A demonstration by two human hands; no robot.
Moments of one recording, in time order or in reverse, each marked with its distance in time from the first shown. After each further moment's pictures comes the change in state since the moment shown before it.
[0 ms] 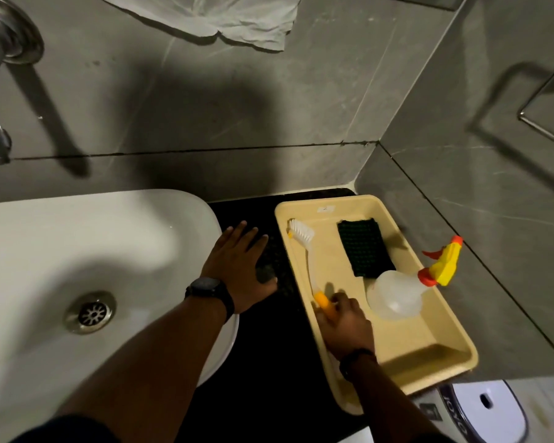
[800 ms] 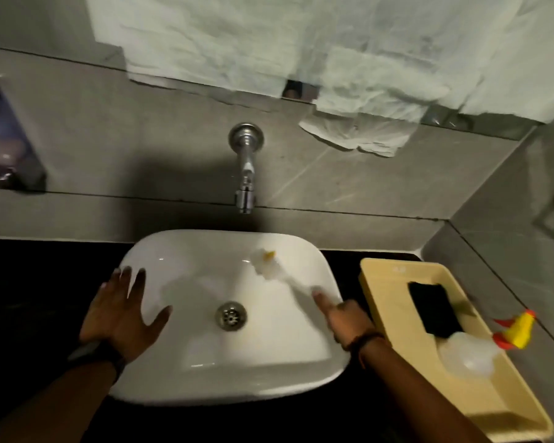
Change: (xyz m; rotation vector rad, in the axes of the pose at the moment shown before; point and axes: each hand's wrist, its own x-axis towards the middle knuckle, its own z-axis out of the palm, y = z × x) left_hand -0.275 -0.234 -0.134 0.149 0.157 -0.718; right_hand -0.081 -0.259 -0.055 0.327 -0.309 0.054
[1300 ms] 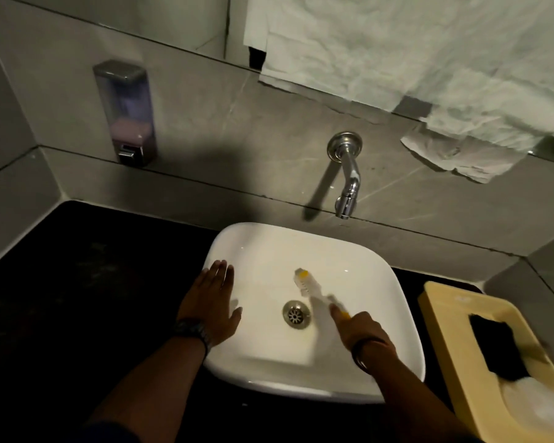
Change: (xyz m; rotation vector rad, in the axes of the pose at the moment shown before) left_hand -0.007 -0.020 0.014 -0.040 -0.026 0.220; right_hand -0.007 -0.048 0.106 -0.402 0.064 0.052
